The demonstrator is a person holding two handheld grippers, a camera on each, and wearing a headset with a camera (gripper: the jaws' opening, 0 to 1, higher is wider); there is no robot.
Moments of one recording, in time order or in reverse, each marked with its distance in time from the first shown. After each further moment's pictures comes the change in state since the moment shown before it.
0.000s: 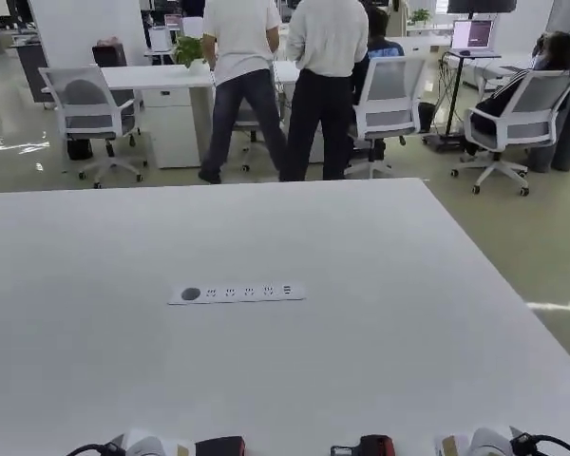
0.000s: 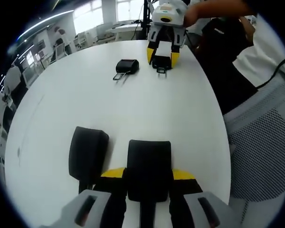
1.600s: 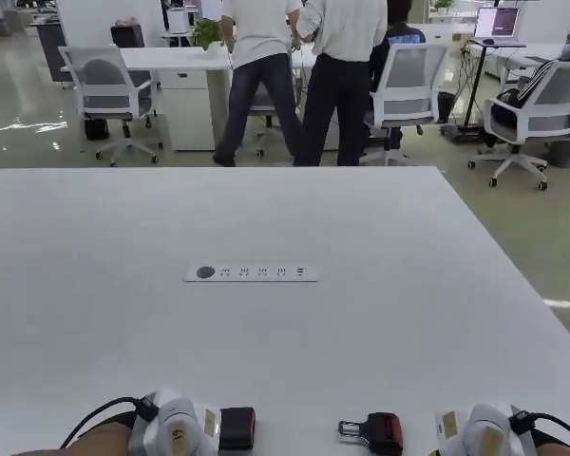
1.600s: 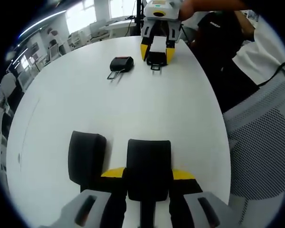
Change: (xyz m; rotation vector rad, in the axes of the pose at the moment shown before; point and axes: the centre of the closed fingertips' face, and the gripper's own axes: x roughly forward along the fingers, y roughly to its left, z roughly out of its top) left arm 0.001 -0.001 -0.001 0.035 0.039 -0.012; right arm 0.004 -0.003 0.003 0.022 0.021 -0.011
